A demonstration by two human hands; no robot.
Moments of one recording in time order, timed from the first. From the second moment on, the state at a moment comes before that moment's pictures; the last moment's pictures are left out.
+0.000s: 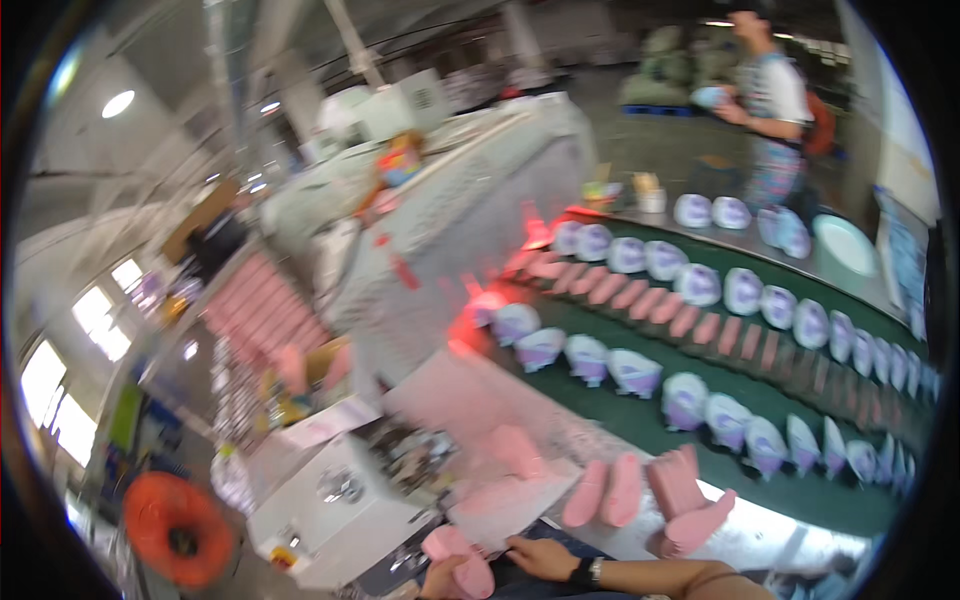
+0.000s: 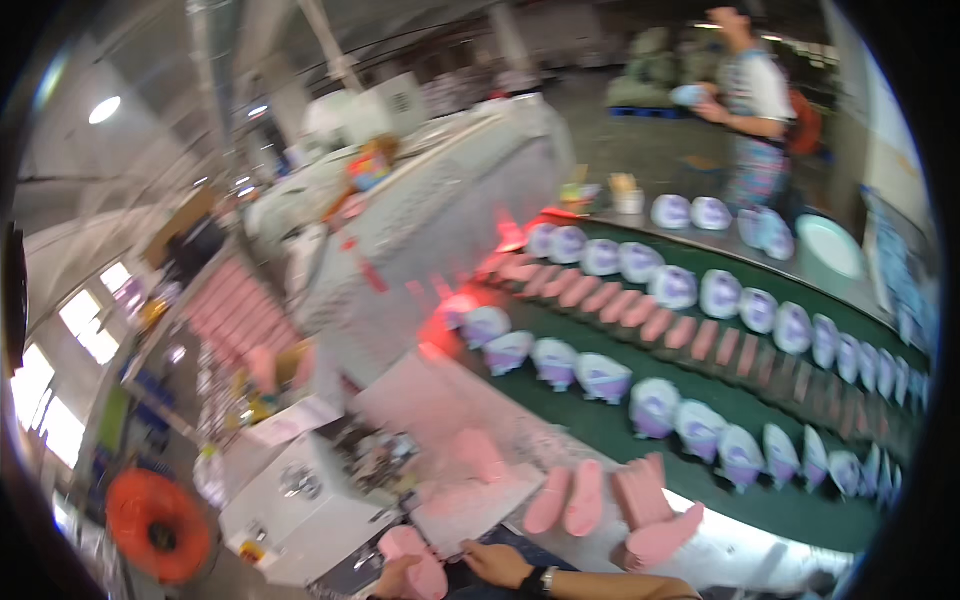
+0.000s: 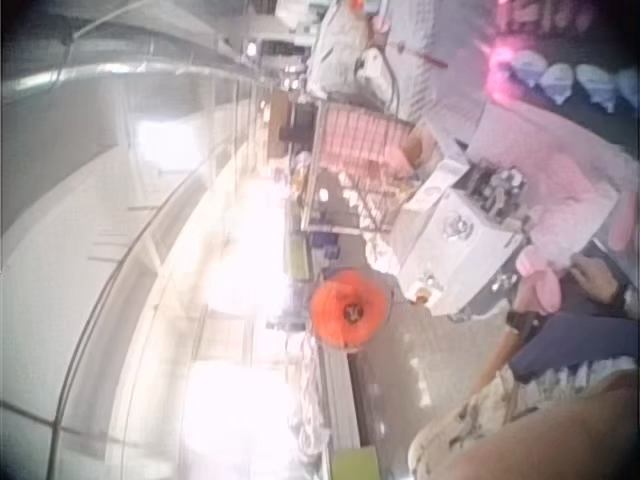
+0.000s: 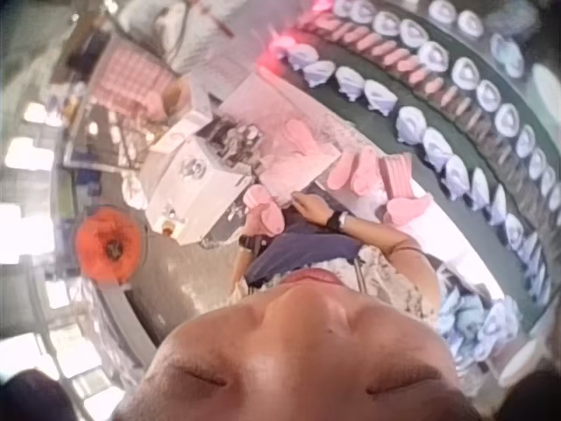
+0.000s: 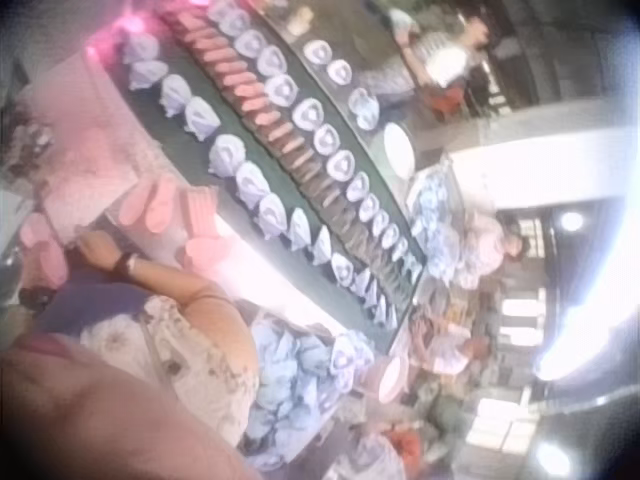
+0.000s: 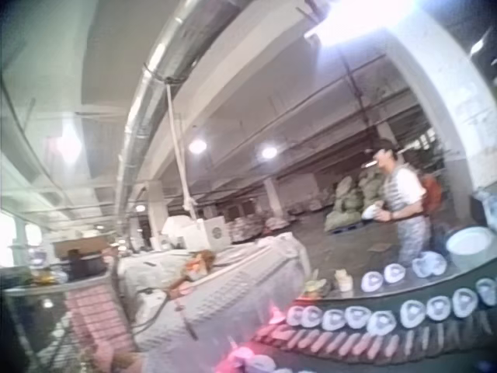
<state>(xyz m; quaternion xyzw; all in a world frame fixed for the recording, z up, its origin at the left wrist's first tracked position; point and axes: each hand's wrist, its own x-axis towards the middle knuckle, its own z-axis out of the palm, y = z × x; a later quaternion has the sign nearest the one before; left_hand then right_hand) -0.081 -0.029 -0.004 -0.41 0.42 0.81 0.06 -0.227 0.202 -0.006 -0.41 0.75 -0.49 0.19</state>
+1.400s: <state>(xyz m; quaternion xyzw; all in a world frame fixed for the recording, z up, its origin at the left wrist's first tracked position) -0.061 0.014 0.044 -0.33 0.60 0.73 -0.03 -0.213 0.137 0.156 -0.51 0.67 -0.43 0.32</state>
